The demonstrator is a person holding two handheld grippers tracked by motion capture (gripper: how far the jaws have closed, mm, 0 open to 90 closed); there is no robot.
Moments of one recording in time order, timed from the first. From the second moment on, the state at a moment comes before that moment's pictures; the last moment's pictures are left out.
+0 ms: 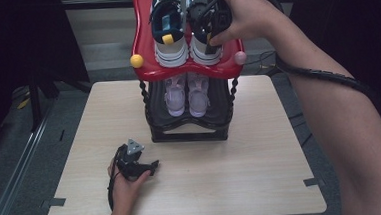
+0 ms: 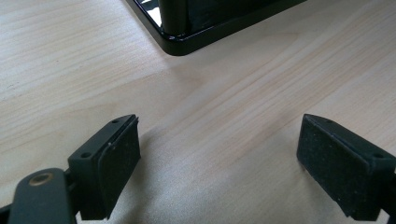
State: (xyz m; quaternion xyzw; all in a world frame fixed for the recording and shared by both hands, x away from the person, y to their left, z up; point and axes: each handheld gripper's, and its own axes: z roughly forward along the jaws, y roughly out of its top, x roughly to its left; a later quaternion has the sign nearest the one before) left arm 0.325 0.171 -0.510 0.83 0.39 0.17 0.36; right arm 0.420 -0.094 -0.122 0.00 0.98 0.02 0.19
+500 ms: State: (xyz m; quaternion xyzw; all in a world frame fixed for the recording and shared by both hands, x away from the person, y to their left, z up) left arm 0.325 0.171 -0.510 0.83 0.39 0.17 0.36; right arm 0.422 -0.091 -0.125 0.03 0.98 0.04 0.19
